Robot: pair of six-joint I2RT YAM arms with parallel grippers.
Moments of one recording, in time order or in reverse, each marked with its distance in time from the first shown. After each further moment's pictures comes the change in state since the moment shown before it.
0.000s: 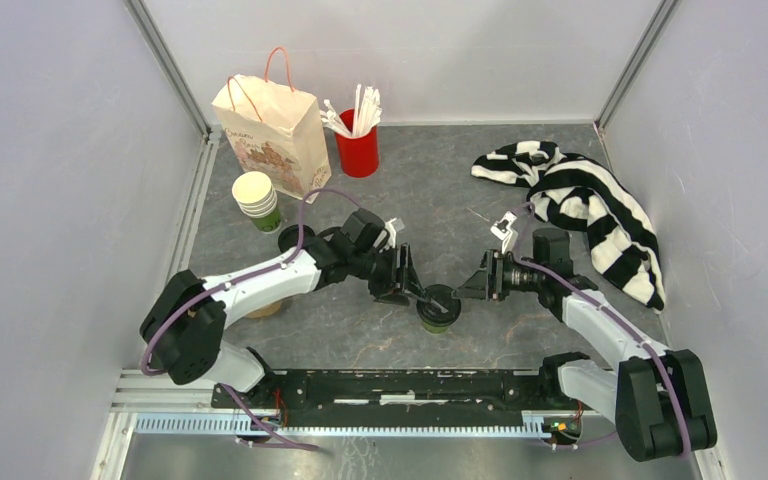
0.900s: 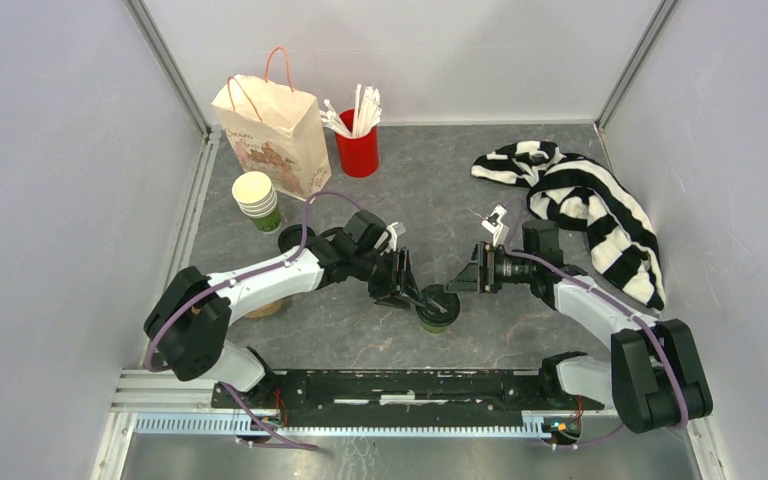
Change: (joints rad) left arm 0.000 0.026 0.027 -0.053 0.026 0.017; right arm 0.042 0.122 0.065 0.037 0.021 0.049
